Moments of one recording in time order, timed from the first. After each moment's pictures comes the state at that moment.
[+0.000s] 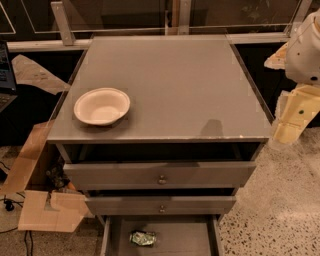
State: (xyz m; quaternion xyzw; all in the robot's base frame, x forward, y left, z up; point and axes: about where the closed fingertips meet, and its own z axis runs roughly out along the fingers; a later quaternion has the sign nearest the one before) arm 0.438 -0.217 0.976 -0.60 0.78 -0.03 0.16
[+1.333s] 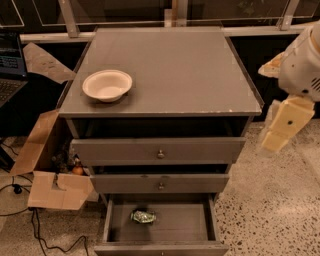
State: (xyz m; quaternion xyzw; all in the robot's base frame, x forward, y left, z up) arm 0.436 -0.205 0.964 -0.59 0.78 -0.01 0.19
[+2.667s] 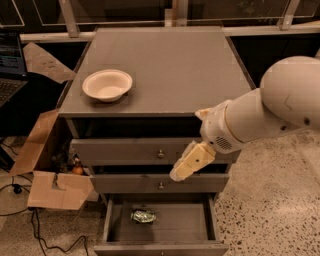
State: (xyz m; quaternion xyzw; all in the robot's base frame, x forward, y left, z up) arm 0.465 -0.082 0.842 -0.51 0.79 0.14 0.31
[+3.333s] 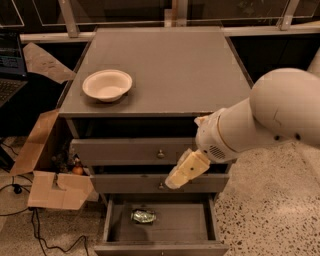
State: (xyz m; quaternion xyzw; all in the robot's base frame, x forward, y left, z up) arm 0.456 -0.074 0.828 -0.50 0.80 0.12 0.30
